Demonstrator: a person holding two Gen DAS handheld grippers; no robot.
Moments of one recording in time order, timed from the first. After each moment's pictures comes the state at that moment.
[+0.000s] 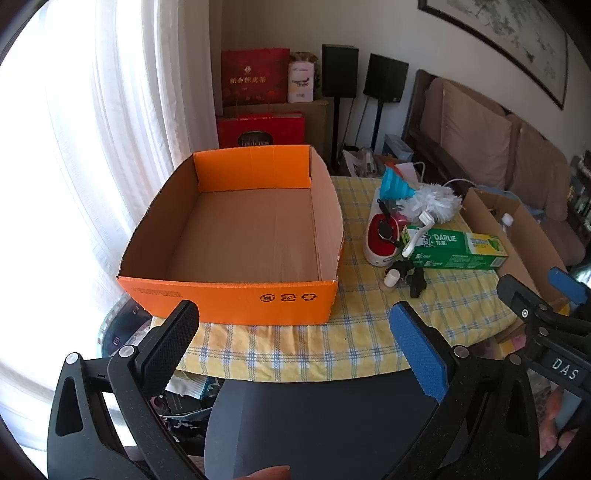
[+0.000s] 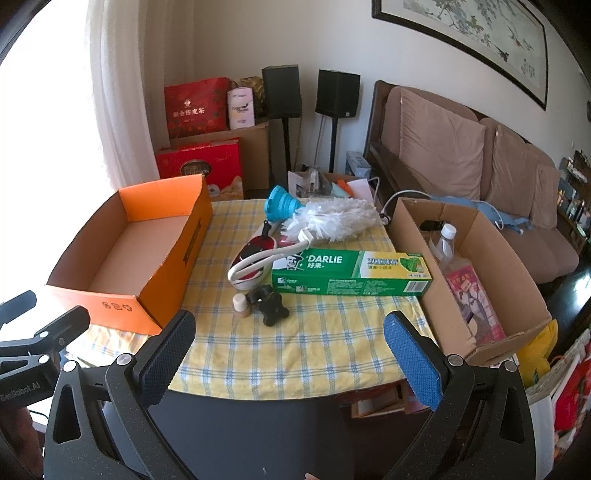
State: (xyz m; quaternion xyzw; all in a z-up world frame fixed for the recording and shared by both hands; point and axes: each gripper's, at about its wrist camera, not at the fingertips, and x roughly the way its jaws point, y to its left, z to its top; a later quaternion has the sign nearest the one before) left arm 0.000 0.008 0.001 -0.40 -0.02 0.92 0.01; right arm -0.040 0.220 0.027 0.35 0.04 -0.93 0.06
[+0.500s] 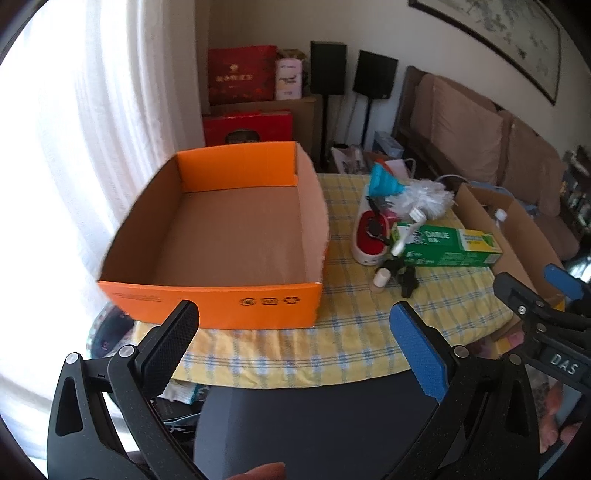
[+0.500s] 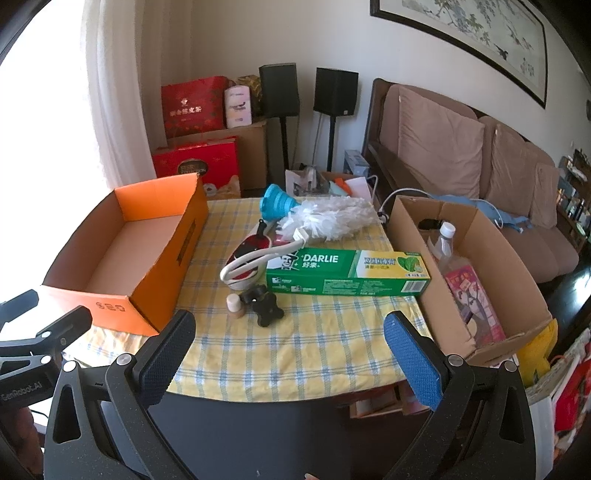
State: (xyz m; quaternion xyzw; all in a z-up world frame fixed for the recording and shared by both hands) left arm -0.009 0.020 -0.010 -0.40 -0.02 0.92 0.04; right arm -0.047 0.229 0.022 0.36 0.03 -0.93 0.06
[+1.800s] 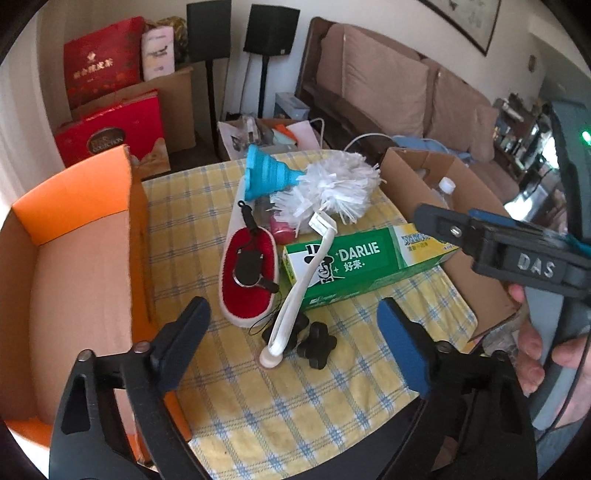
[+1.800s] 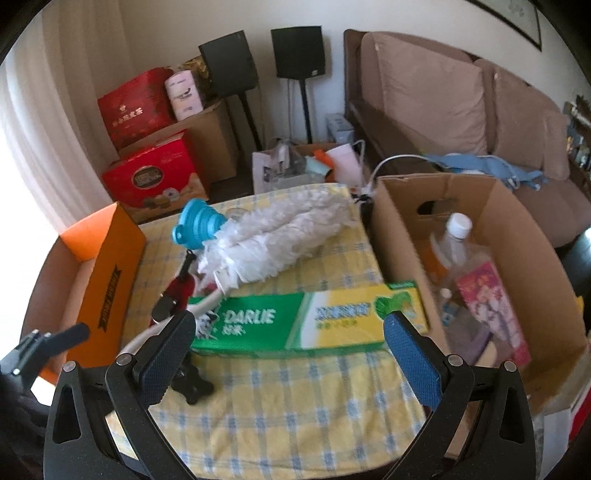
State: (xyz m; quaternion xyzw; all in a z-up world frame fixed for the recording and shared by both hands) left arm -0.142 0.130 -0.051 -0.46 0.02 0.86 0.22; right arm -0.202 0.306 -0.006 0.43 -0.04 -0.90 0.07
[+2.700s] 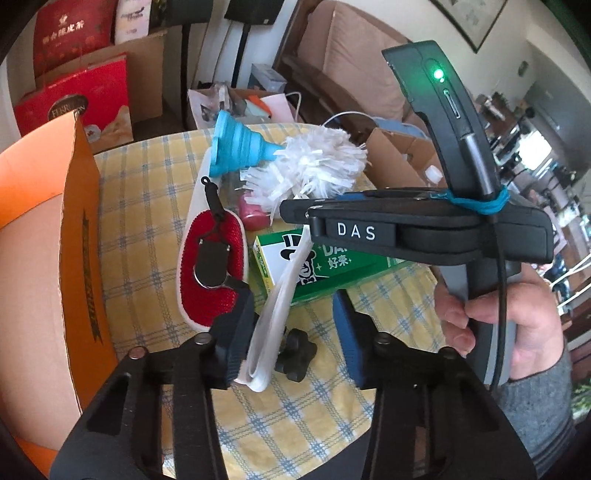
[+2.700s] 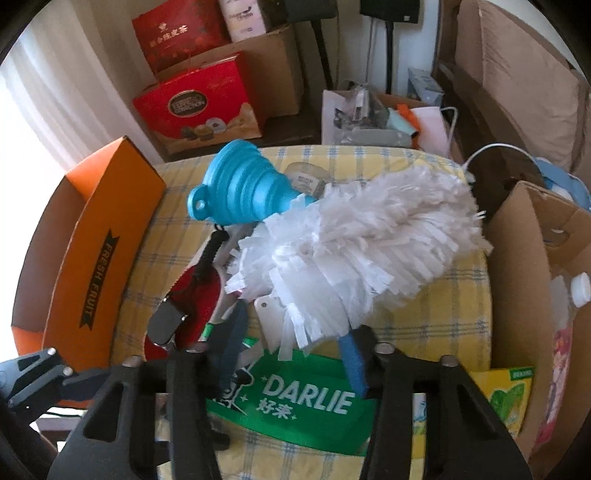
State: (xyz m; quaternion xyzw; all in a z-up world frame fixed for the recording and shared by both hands) left arm -0.171 0.135 -0.076 -0.50 -0.01 0.82 0.27; right arm -0.291 0.246 -0.071 0.52 0.01 -0.83 0.20
